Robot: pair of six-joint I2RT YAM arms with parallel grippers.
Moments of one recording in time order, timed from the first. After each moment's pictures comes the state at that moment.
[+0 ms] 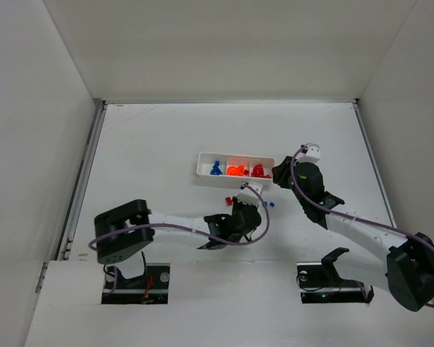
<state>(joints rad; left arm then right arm) -1.33 1.71 0.83 0.28 -0.72 -0.52 0.52 1.11 0.51 0.23 0.31 0.55</state>
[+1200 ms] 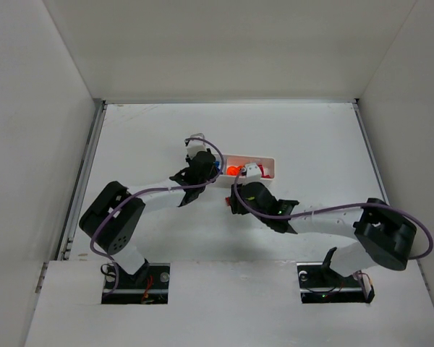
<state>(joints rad) -0.70 1.61 0.80 0.27 -0.48 -0.64 0.98 1.41 0.65 0.18 0.38 0.54</state>
